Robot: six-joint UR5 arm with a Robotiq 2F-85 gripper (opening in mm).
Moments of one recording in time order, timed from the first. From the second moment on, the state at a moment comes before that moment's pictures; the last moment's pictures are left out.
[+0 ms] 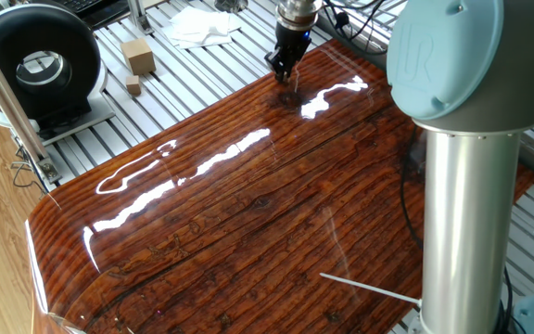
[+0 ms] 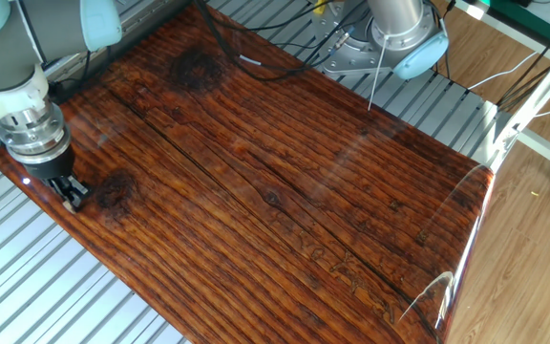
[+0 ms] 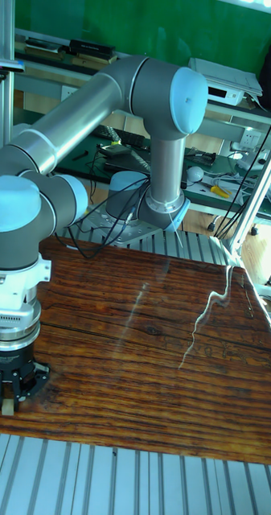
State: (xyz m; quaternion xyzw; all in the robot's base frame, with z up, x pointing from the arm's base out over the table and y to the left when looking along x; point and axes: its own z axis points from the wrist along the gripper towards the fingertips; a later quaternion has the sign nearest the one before) arm 0.713 -0.163 0.008 -0.02 1.00 0.02 0.06
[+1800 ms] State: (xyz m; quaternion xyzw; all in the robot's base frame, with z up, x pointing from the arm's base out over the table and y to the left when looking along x) arm 0.709 -0.156 0.005 -0.02 1.00 0.04 0.04
